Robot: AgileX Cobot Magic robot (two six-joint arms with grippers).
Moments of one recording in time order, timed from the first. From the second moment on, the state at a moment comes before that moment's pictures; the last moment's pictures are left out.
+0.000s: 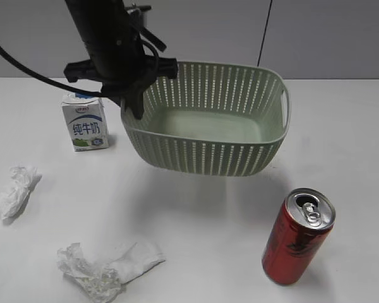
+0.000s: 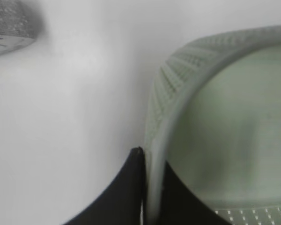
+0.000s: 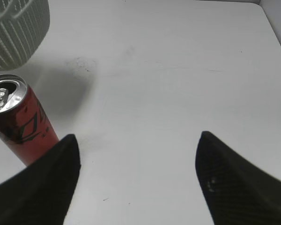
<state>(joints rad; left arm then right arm) -0.58 2.01 -1.73 -0.13 1.22 -0.34 0.05 -0.01 -0.42 0.08 0.95 -0.07</state>
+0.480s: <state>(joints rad) -0.55 1.67 -1.47 -0.12 1.19 -0.34 0.05 -0.01 -0.42 0.08 0.95 -0.07</state>
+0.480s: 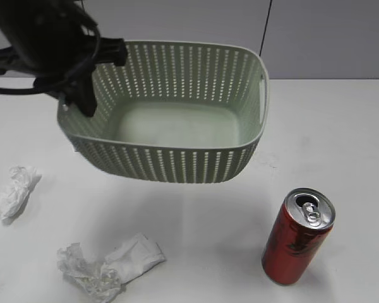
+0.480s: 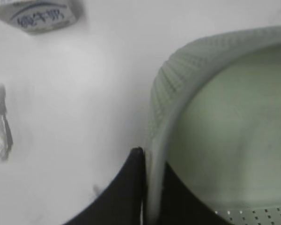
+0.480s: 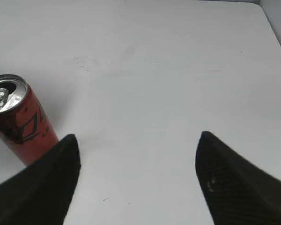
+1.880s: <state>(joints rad) -0.36 1.51 -0.92 -0.20 0.87 -0.23 0.27 0.75 -0.99 0.23 1.06 -0.26</state>
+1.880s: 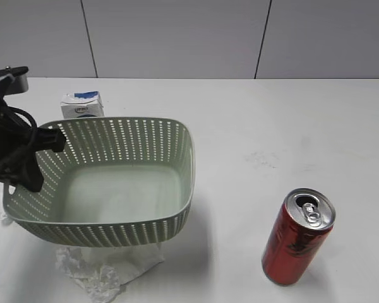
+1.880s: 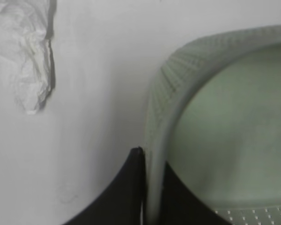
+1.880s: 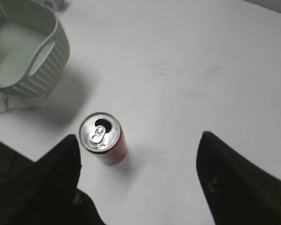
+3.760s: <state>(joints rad) -0.37 1.51 -0.92 -0.20 0.85 -0.22 0.67 1.12 -1.20 -0.07 1.07 -0.19</state>
